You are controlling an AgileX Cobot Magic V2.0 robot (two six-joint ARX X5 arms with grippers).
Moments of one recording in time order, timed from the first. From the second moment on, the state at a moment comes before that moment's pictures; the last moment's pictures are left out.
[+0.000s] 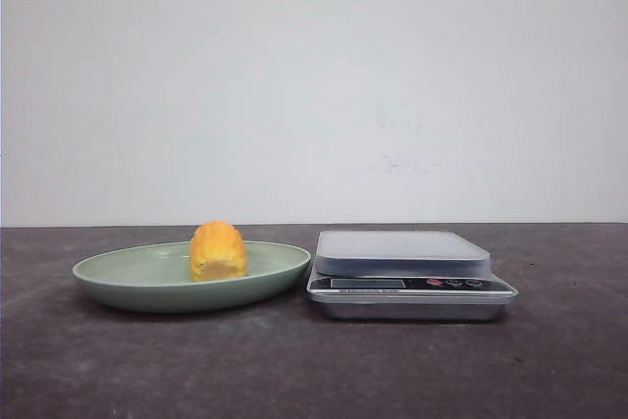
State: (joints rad) left arm -0.02 0.00 0.03 -0.18 -0.05 -0.20; right arm -0.11 0.01 0.02 -0.17 -0.08 0.04
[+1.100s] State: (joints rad) left arm -0.02 0.20 0.36 -0.30 0.03 -0.45; right arm -0.08 0.10 0.30 -0.17 -0.08 0.29
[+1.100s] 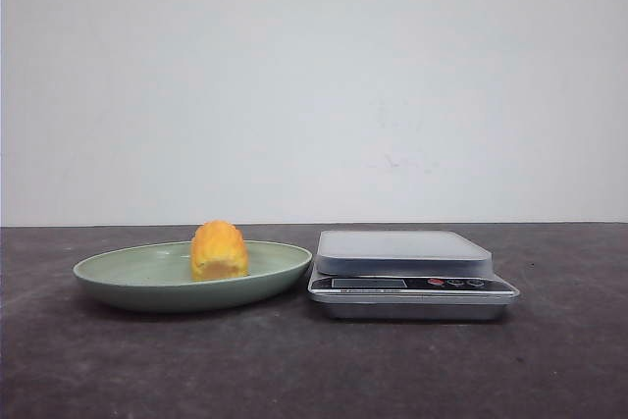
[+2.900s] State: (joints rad) left arm -0.55 1.37 0.92 -0.23 -0.08 -0.31; right arm 0.06 0.72 1.04 -0.59 -0.41 0.21
